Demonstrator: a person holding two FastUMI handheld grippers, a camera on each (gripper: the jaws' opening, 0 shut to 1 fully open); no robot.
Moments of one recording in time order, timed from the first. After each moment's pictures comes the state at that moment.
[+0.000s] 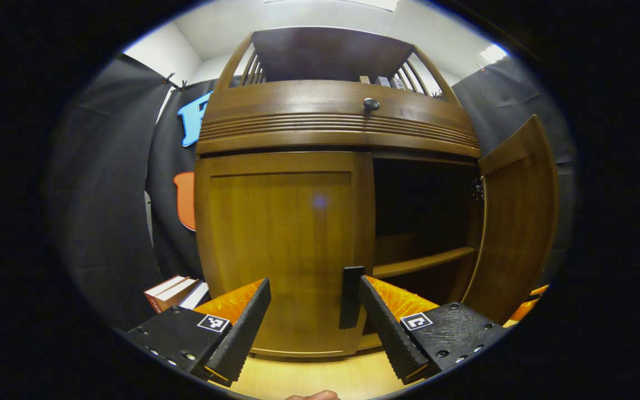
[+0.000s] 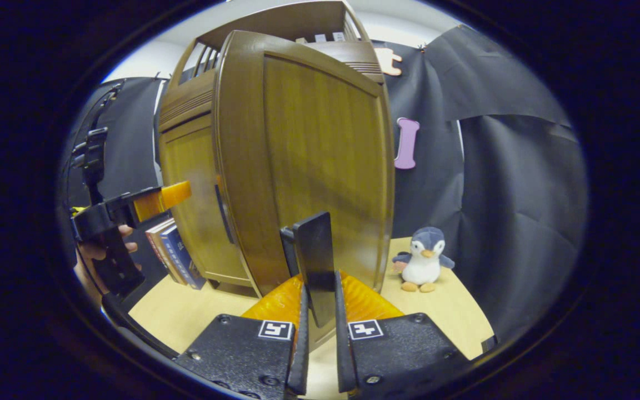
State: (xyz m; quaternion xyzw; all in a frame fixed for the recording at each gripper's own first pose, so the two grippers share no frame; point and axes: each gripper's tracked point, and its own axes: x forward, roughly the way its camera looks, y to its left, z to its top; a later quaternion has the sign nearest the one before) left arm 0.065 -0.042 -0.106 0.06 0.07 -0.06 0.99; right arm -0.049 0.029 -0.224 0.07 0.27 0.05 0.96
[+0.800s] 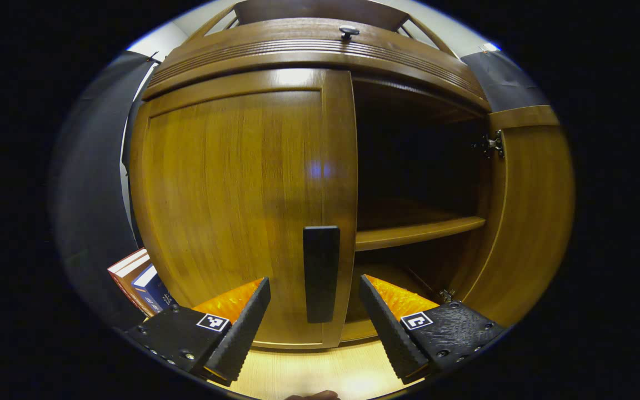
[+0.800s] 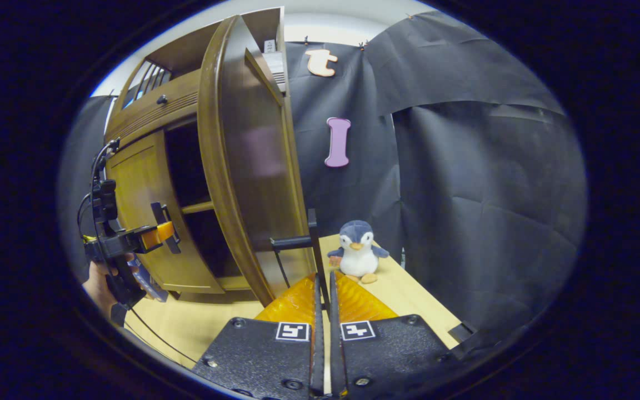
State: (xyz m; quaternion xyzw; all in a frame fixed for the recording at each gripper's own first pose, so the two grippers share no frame) left arm 0.114 -0.068 -0.190 0.07 0.17 -0.06 0.98; right arm -0.075 -0.082 -0.218 0.09 0.28 -0.08 0.95
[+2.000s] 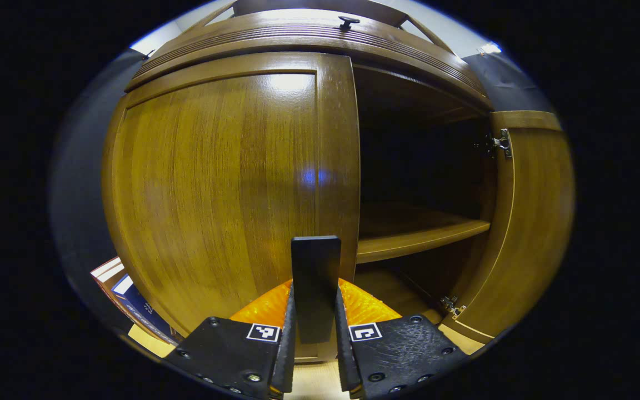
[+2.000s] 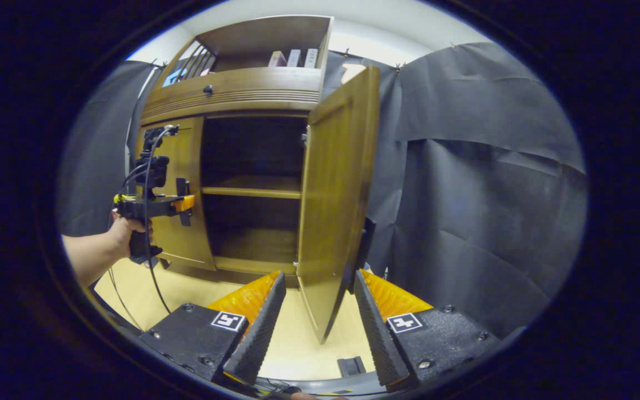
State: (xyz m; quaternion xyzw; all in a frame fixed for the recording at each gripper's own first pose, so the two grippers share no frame) left arm 0.147 -0.079 -0.196 0.04 0.14 -0.10 0.98; right arm -0.135 -0.083 -0.164 -0.03 0.25 -0.04 0.97
